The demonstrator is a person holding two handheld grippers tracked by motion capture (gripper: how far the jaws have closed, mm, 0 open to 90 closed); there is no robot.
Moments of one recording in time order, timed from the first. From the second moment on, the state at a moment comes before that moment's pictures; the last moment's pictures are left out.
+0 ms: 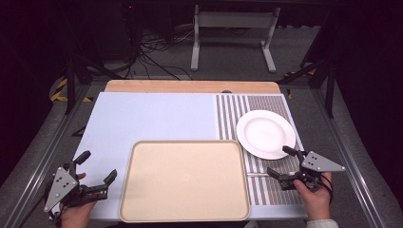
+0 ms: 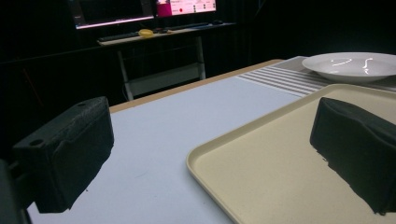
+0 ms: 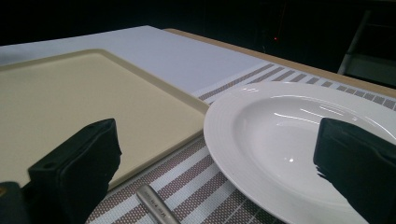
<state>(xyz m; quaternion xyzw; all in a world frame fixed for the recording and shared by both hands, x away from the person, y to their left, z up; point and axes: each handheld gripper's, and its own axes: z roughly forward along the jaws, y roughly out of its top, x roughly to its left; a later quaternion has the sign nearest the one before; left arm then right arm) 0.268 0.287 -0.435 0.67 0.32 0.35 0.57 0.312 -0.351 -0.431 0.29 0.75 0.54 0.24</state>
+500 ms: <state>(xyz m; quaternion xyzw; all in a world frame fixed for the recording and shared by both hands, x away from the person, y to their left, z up) 0.267 0.287 -0.435 0.67 0.32 0.35 0.57 0.311 -0.350 -0.430 0.29 0.75 0.55 0.24</state>
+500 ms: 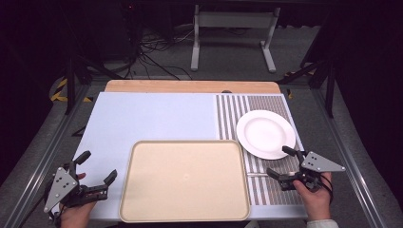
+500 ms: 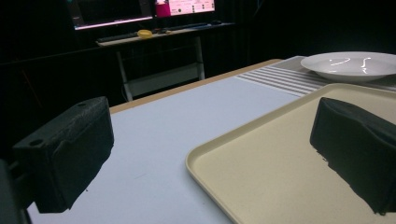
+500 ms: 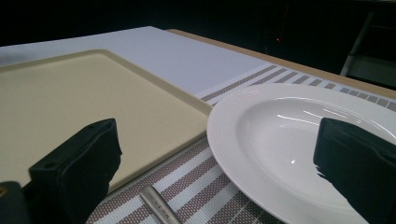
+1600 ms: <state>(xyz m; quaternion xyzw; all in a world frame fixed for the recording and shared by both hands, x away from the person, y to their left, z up) 0.267 0.287 -0.434 0.67 0.32 0.35 0.57 0.318 -0.352 -0.393 0.26 0.81 0.47 0.22</state>
